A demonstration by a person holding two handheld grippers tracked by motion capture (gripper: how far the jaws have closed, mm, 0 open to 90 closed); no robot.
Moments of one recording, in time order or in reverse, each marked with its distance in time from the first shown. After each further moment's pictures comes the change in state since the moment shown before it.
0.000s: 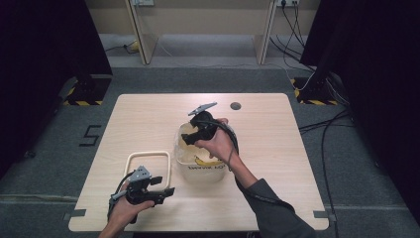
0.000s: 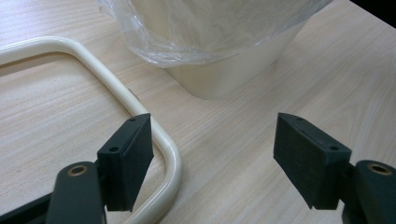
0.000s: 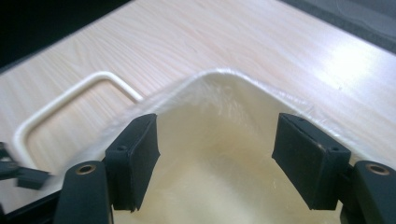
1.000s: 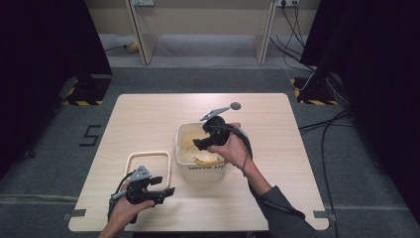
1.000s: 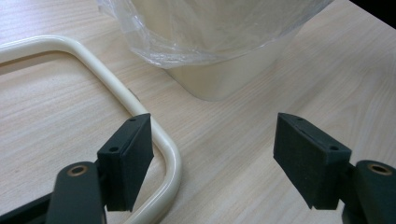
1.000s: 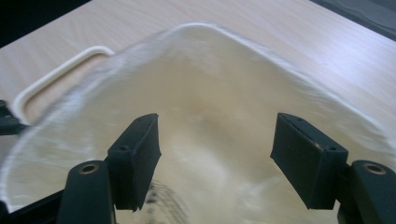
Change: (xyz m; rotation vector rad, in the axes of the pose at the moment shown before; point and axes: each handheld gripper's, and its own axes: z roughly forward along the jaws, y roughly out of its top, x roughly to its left) left arm 0.000 0.000 0.001 0.006 -0.004 -0.003; right arm -0.019 -0.026 -0.021 0.043 -0.018 0.001
